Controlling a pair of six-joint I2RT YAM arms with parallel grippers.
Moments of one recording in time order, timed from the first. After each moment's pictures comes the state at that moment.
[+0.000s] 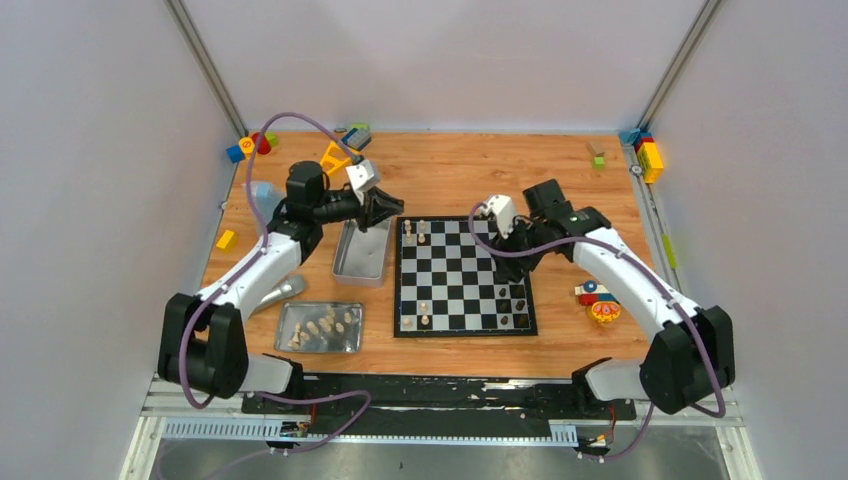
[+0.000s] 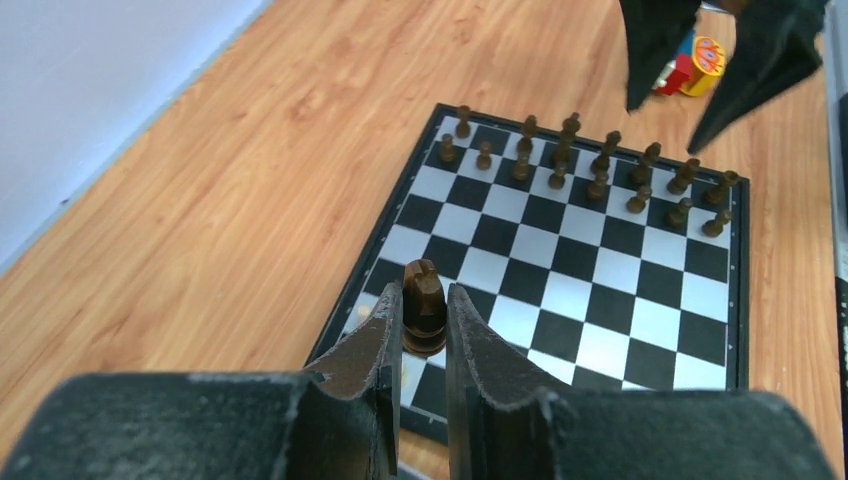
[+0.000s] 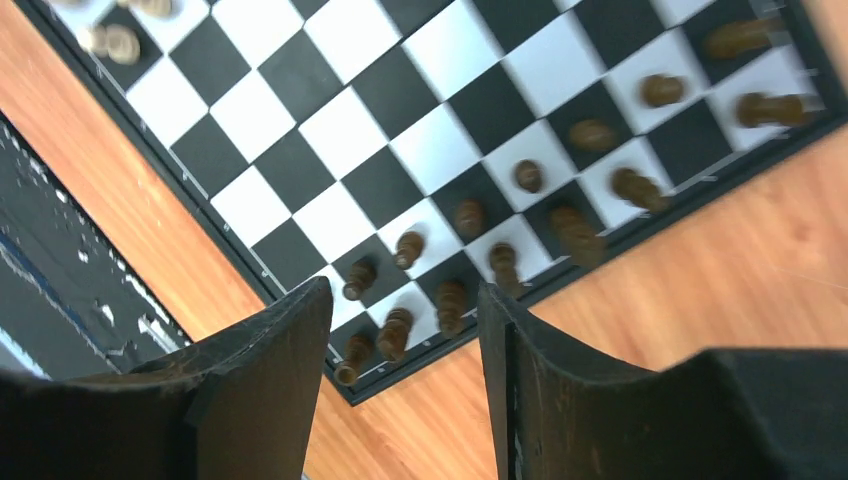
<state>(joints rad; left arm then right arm) -0.24 1.32 0.88 0.19 0.93 0.25 0.45 1.37 1.06 -0.82 -0.35 -0.44</state>
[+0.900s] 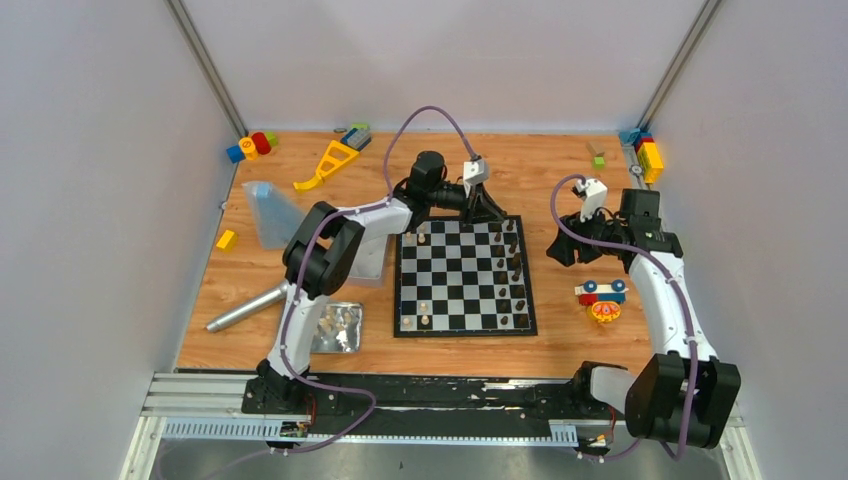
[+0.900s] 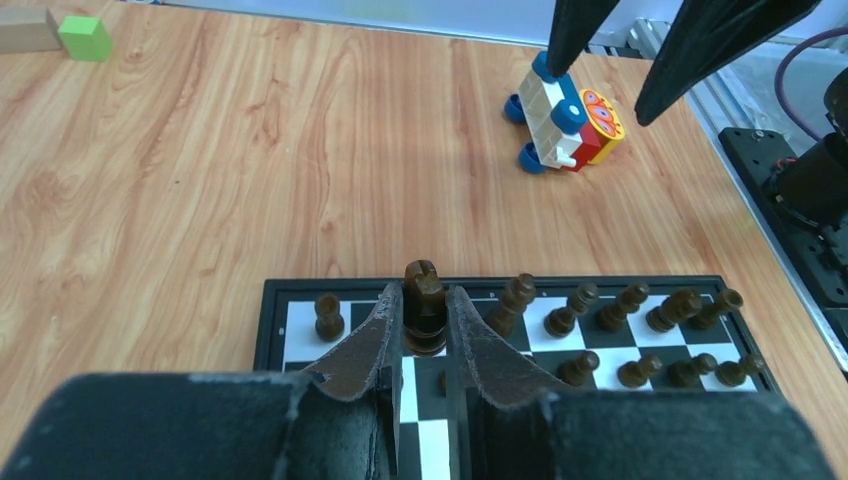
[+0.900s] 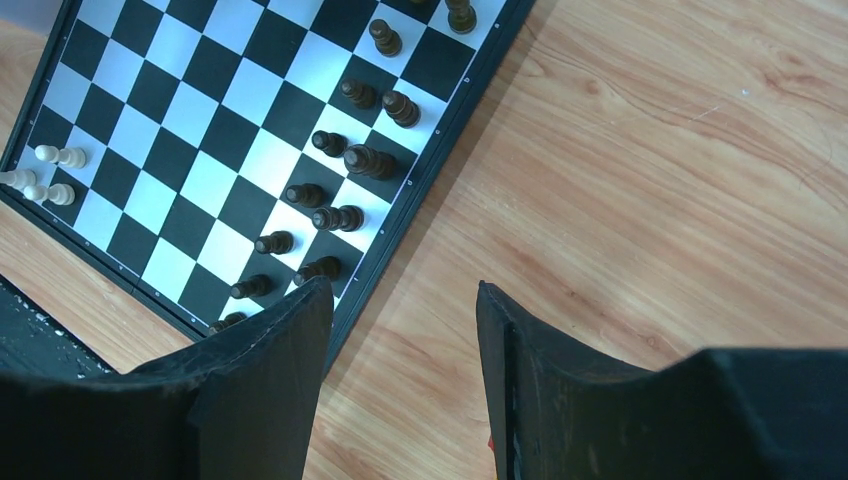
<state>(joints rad) -0.64 2.18 1.51 0.50 1.03 0.04 -0.13 1.16 0.94 -0.68 -0.62 -0.38</state>
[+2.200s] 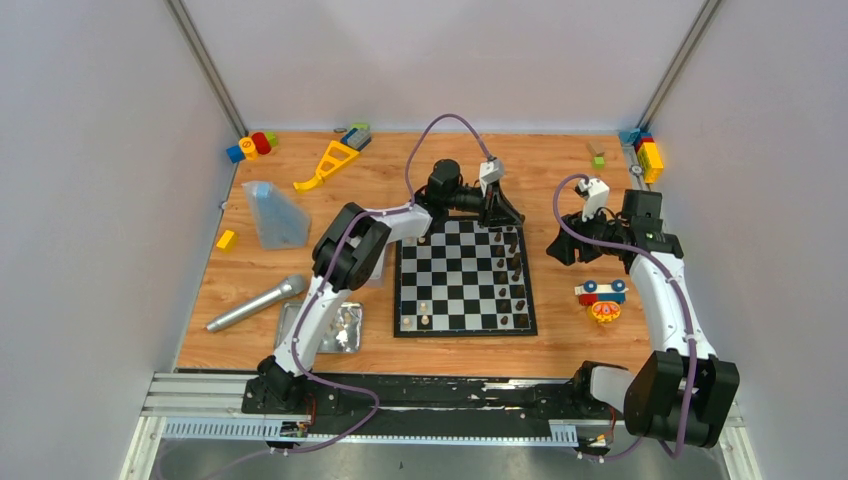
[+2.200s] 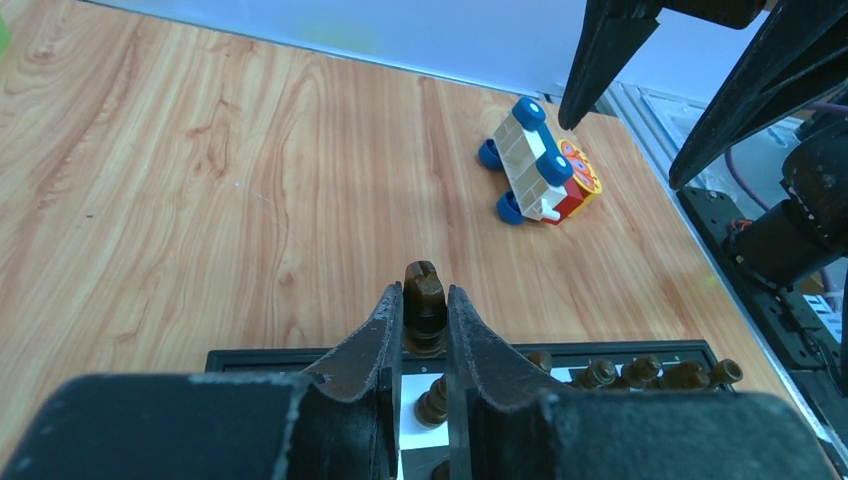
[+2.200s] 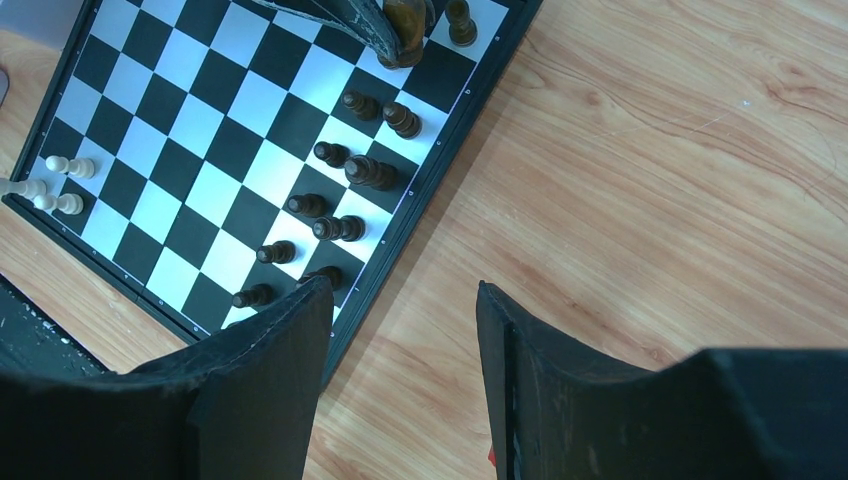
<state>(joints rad) -0.69 2.44 1.74 0.71 1.06 -0.26 -0.16 1.17 0.91 -0.63 -0.66 -0.37</state>
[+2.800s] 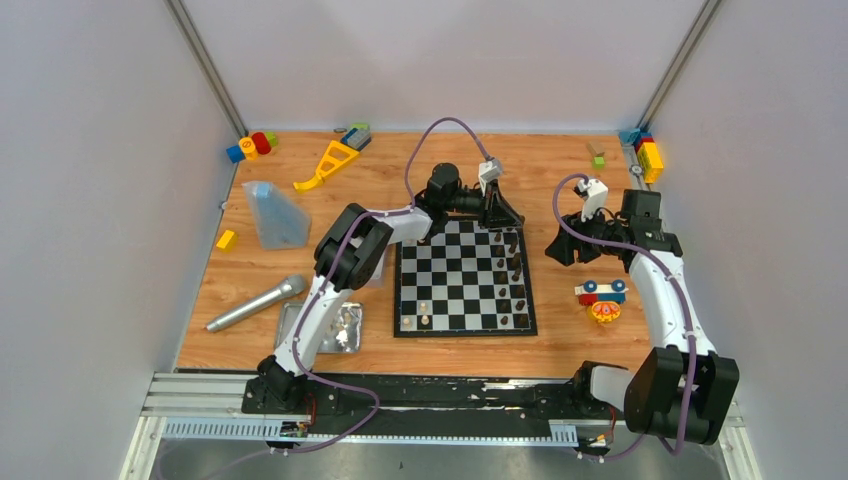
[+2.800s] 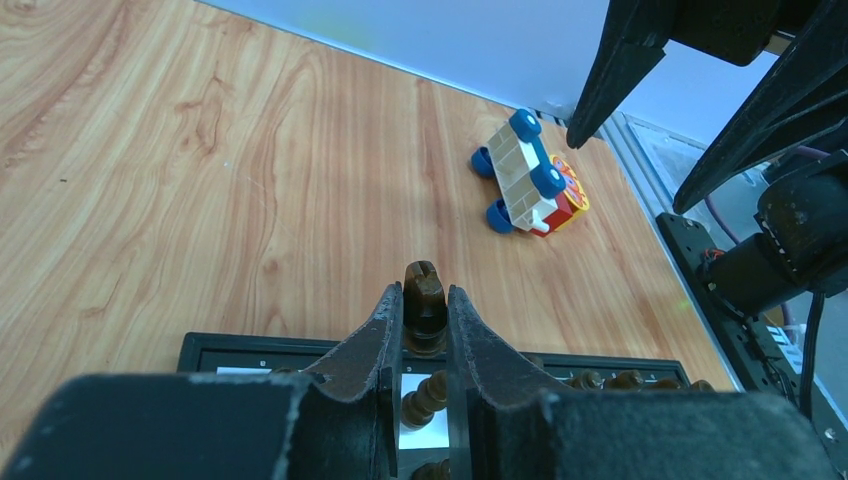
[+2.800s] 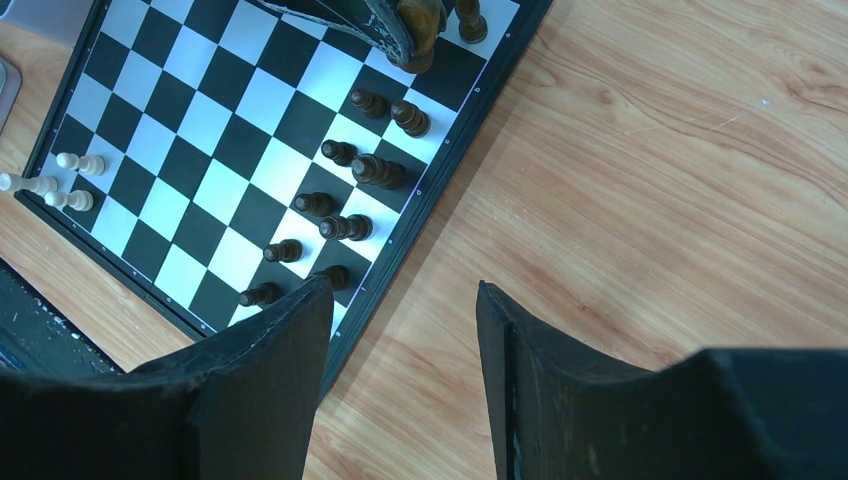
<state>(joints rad) -0.69 2.47 1.73 0.78 1.03 -0.41 -0.16 1.18 0.91 -0.64 -0.67 -0.37</state>
